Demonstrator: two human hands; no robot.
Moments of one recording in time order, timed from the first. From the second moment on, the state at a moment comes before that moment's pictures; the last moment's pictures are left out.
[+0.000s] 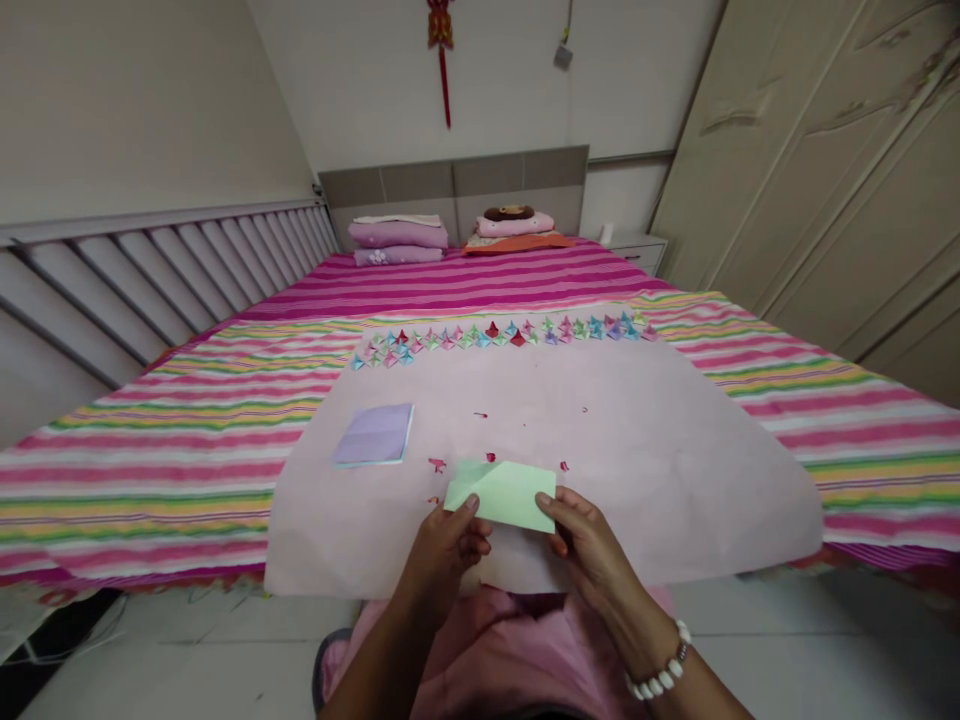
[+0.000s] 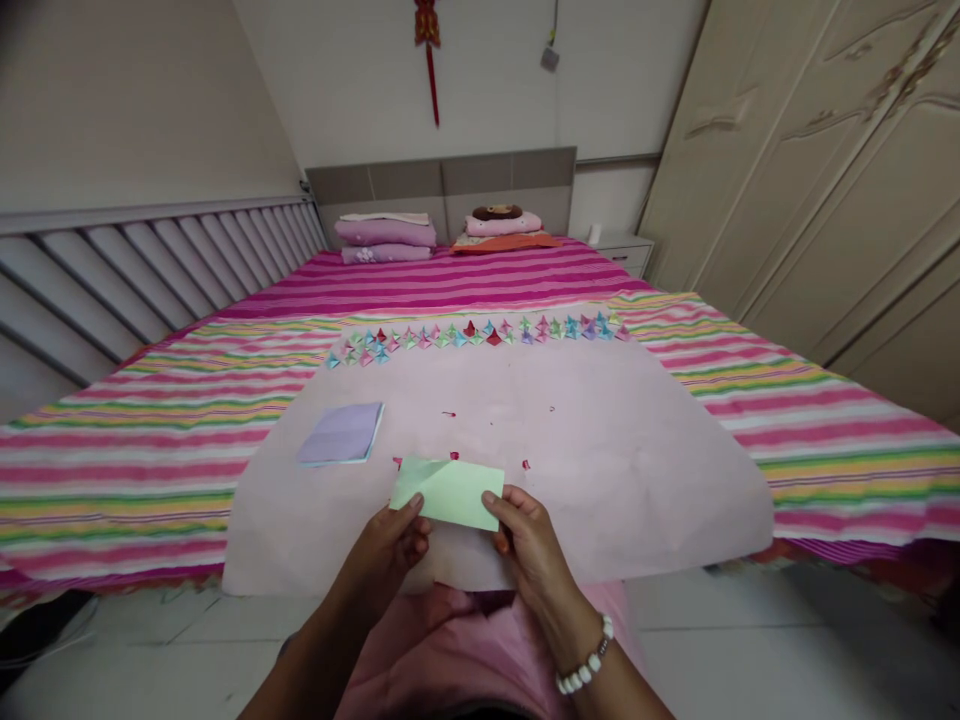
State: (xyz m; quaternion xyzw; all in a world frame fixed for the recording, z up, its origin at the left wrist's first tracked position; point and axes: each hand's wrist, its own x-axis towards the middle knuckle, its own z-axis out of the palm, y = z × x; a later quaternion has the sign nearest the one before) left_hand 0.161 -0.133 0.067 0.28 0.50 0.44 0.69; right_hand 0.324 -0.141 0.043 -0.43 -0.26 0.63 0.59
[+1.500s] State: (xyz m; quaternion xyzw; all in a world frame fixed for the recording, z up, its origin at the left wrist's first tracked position) left_hand 0.152 -0.138 0.080 0.35 0.40 0.41 0.74; right_hand 0.321 -0.155 0.052 -0.40 -0.59 0.36 0.60
